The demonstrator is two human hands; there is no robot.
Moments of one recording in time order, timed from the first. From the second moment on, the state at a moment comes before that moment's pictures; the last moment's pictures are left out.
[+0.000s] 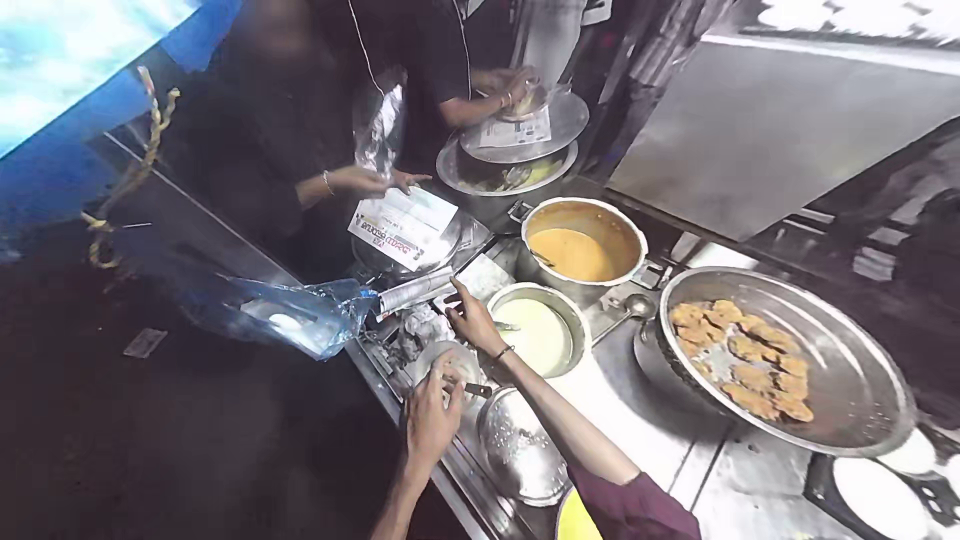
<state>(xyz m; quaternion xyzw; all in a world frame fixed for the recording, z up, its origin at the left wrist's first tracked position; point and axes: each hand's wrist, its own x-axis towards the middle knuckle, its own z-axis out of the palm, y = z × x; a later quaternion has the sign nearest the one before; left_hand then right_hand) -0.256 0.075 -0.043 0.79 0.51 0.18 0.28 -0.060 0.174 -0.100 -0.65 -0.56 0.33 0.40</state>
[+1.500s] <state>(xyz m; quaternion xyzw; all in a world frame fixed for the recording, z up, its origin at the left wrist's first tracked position) -0.232 0.201 -0.044 0.91 0.34 -0.02 0.23 -0.012 -0.019 -0.117 -0.59 -0.50 0.44 0.46</state>
